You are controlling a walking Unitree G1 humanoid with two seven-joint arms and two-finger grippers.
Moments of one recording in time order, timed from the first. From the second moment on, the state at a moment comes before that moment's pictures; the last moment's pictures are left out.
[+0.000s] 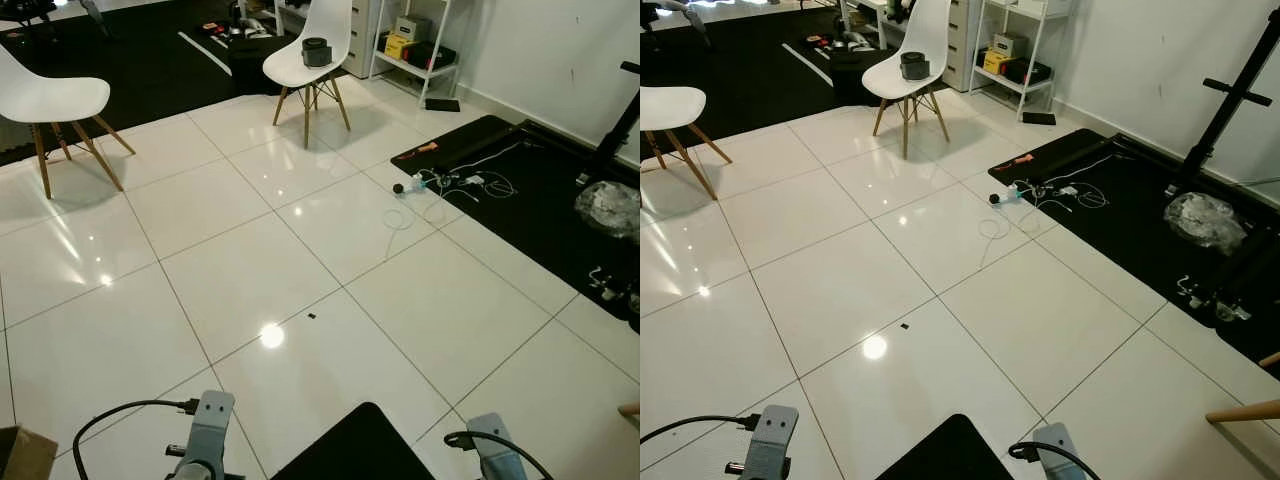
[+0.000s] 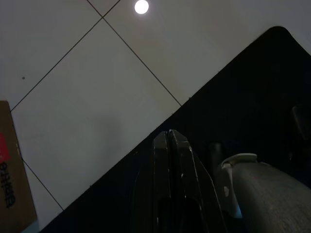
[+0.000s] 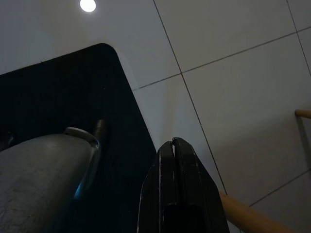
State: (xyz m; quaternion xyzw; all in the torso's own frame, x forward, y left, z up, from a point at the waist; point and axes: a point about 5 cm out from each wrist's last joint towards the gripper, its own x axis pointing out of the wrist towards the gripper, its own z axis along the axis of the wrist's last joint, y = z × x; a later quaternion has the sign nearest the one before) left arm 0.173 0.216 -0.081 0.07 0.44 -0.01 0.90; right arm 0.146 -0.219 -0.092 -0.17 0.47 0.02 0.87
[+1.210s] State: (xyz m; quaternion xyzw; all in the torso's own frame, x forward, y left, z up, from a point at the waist) left arm 0.165 0.218 -0.085 0.07 0.45 0.00 0.89; right arm 0.148 -0.219 -0.091 -0.16 0.46 0.02 0.87
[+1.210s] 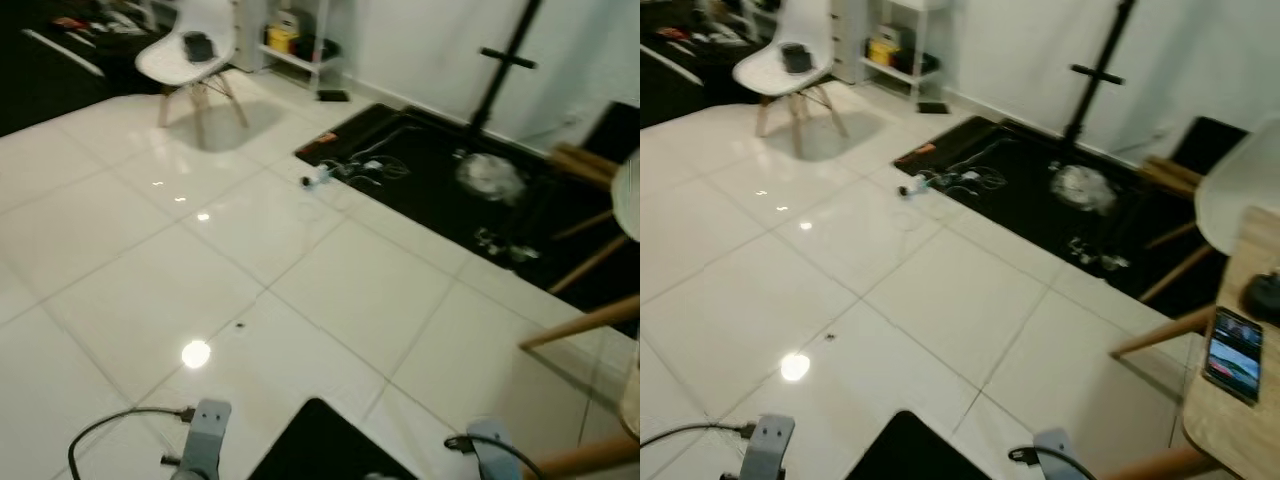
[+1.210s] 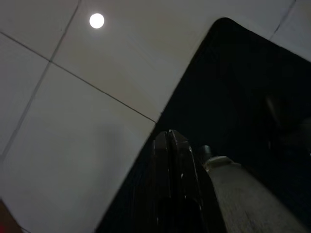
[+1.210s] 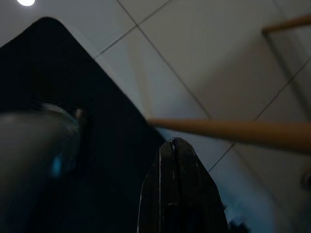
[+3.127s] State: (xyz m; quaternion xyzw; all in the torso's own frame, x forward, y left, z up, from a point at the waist) left arm 0.177 0.215 -0.078 0.07 0.43 -0.01 0.90; right arm 0.146 -0.217 -0.092 -0.16 0.47 0.02 0.87
